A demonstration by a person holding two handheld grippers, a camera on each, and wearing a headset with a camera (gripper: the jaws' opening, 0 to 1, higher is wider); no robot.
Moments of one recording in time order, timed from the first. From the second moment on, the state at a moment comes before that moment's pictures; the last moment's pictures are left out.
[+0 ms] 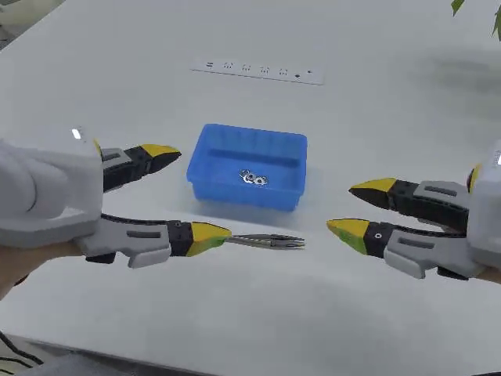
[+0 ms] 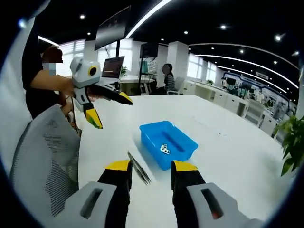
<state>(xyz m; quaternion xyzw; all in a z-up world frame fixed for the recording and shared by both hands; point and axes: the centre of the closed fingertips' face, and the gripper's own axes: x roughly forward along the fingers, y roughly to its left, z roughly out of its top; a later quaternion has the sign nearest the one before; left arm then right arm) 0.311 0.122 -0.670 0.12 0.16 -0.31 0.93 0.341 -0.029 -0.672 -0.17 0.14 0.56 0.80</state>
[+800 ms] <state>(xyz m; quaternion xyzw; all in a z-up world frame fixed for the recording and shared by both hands) 0.270 0.110 -0.623 0.10 0.12 -0.31 0.94 0.297 -0.025 -0.643 -0.20 0.10 0.60 0.77</state>
